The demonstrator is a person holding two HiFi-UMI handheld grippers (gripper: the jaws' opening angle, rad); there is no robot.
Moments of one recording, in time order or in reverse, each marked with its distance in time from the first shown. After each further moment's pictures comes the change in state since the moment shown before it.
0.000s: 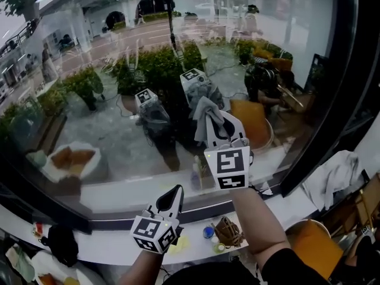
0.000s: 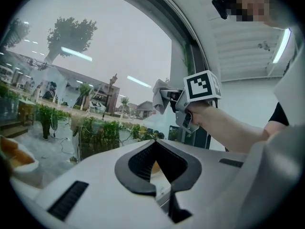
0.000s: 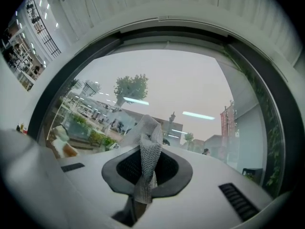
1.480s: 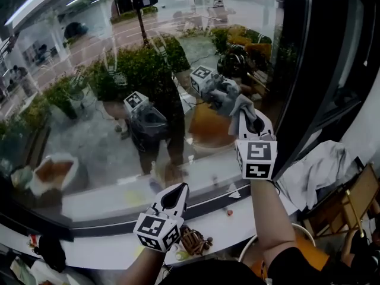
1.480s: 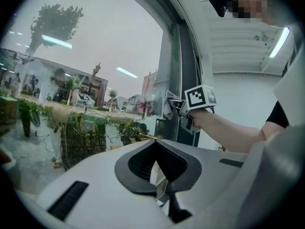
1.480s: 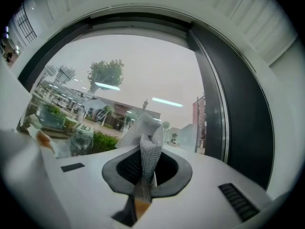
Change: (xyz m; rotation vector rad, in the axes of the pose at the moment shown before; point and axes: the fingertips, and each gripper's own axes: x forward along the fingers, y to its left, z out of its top) left arm 0.236 -0.232 -0.054 0.025 0.088 -0.131; right arm -0.103 -0.392 -0.188 0.039 0.159 -0.284
